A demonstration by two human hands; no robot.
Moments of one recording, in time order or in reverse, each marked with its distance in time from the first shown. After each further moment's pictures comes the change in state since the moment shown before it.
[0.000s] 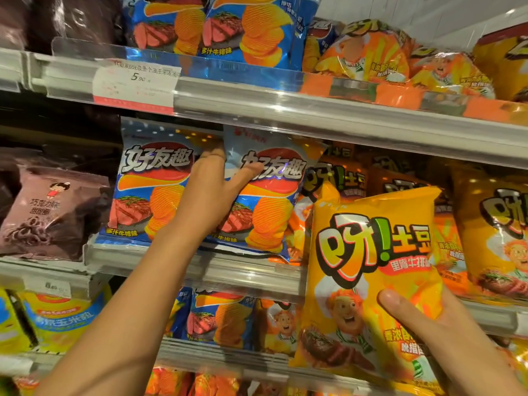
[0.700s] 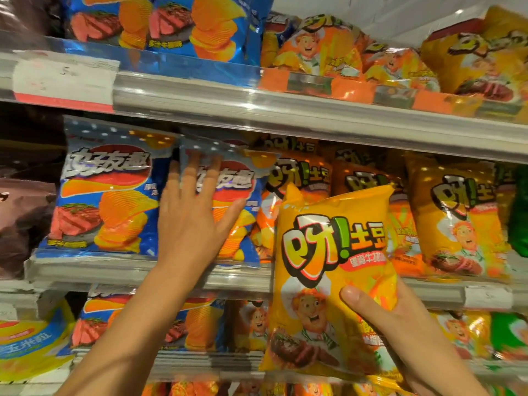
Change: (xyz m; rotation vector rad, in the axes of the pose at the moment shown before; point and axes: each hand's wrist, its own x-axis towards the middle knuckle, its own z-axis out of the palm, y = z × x) left_hand -0.042 -0.008 0.046 0.490 -0.032 0.134; right_hand -0.004 0.017 -0.006 0.079 -0.026 -0.015
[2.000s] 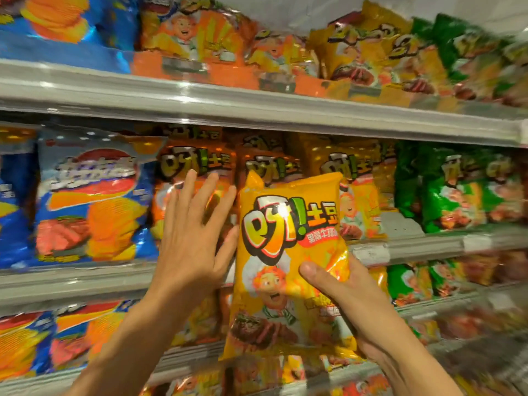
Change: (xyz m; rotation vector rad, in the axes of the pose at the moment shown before) left_hand -0.052 0.139 0.027 -0.310 0.028 0.407; right_hand -0.022 0.015 -0.097 0.083 0.077 -0.031
